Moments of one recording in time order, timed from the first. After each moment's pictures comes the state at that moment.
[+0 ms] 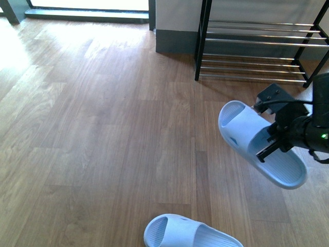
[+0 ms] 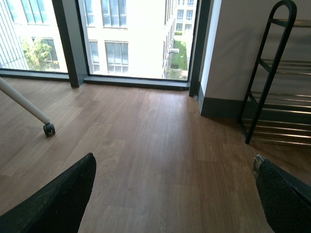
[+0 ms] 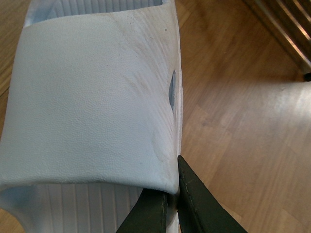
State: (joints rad) left arm 0.00 0.02 0.01 0.00 0.00 -0.01; right arm -0.09 2.37 0.95 0.70 0.07 -0.62
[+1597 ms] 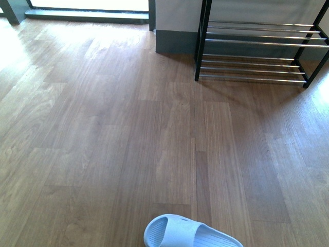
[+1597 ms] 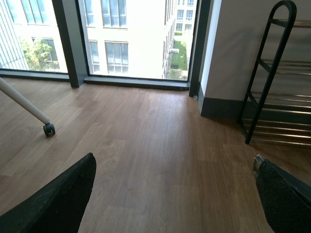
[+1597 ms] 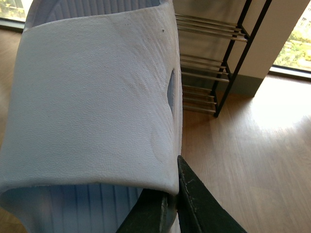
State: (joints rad) left arm 0.00 0.02 0.01 0.00 0.00 -0.01; right arm -0.56 0.35 0.04 0.16 -0.40 -0.22
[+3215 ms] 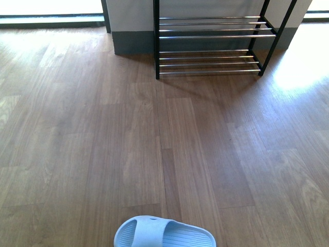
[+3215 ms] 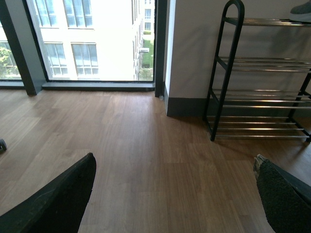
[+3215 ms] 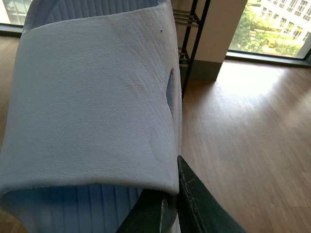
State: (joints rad) left arm 0.00 0.02 0.01 0.00 0.00 -0.01; right arm -0.56 0.35 0.04 0.16 -0.39 -0.22
